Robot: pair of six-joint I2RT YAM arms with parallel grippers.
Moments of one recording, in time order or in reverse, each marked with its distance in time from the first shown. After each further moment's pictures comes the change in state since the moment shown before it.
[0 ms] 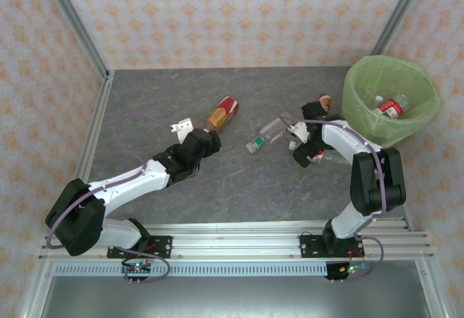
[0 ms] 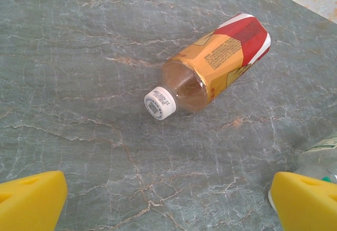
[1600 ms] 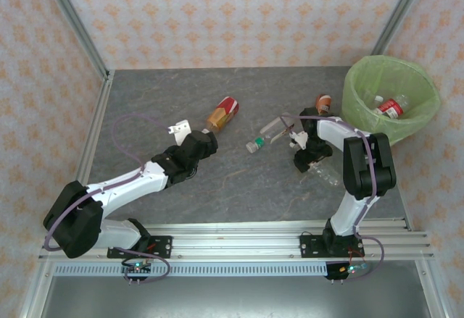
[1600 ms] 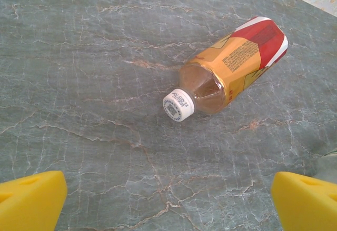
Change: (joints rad) left arm 0.000 -0.019 -0.020 -0.024 -0.040 0.003; right arm -0.016 0.143 0.033 -0.122 -0.082 0.181
